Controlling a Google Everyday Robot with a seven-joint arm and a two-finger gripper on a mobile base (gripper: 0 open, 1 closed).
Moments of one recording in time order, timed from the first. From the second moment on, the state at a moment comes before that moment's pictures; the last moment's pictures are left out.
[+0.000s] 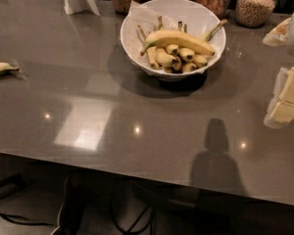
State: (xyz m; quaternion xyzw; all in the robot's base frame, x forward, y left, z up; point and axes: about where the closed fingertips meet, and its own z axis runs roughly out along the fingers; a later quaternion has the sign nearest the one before) arm 0.438 -0.217 0.977 -0.60 0.78 -0.03 0.16
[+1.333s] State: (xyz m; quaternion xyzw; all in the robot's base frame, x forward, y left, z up) arm 0.490 -0.190 0.993 -0.61 0.73 -0.02 0.30
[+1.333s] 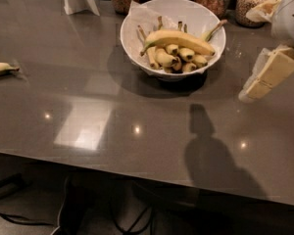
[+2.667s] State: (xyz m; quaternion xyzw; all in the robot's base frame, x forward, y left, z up) arm 0.577 -0.157 1.010 -0.63 0.66 -0.03 0.40
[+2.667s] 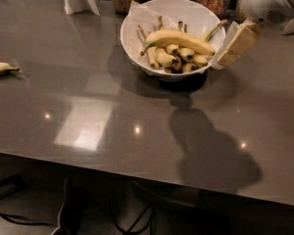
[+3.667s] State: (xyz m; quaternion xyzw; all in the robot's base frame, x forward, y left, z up) arm 0.673 -0.153 0.980 -0.63 0.68 -0.03 0.37
